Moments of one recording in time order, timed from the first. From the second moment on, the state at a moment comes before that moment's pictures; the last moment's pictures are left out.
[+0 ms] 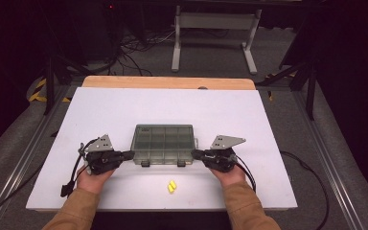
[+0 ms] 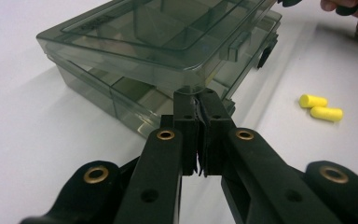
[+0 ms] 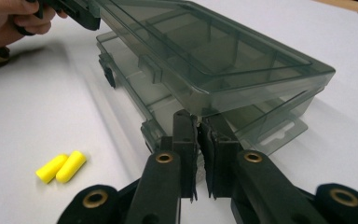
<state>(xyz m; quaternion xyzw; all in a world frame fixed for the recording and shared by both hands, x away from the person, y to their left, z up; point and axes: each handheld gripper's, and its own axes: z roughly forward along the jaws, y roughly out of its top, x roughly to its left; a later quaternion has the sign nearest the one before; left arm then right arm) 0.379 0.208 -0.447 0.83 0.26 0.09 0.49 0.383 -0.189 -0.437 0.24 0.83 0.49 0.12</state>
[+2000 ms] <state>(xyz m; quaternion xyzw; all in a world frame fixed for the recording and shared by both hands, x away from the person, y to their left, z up) 0.369 0.218 -0.440 0.80 0.27 0.10 0.52 0.416 -0.165 -0.388 0.21 0.86 0.43 0.19</state>
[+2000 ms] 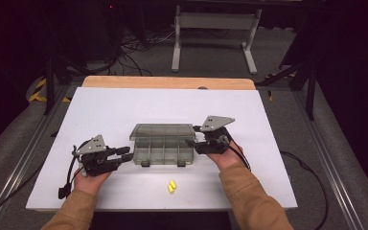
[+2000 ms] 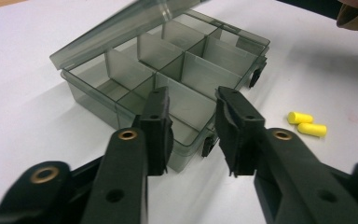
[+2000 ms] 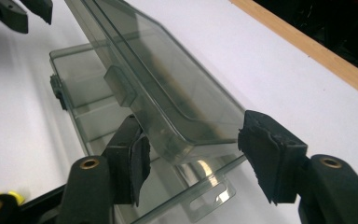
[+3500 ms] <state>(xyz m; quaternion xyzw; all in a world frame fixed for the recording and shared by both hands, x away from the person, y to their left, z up) 0.353 0.251 -0.437 0.77 0.27 0.15 0.56 0.526 -0.159 -0.363 0.29 0.81 0.47 0.19</state>
